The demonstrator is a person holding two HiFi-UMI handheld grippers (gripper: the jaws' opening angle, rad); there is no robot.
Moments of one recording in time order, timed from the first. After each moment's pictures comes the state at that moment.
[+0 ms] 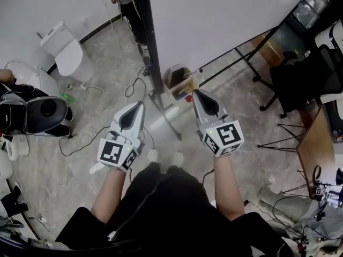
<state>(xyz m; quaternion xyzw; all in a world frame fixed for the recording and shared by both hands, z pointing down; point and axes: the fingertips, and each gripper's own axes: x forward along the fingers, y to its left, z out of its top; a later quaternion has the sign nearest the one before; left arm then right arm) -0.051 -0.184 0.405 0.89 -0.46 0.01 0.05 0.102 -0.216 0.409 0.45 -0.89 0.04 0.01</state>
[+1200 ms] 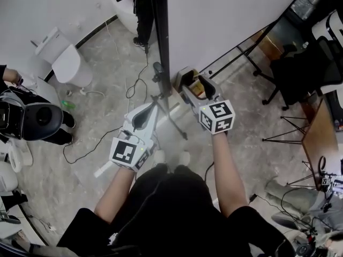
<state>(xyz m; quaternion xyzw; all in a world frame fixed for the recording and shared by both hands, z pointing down) -0.047 -0.213 0.419 0.91 -0.40 0.02 0.06 0.071 -0.300 0.481 0.48 -0.87 0.10 0.07</state>
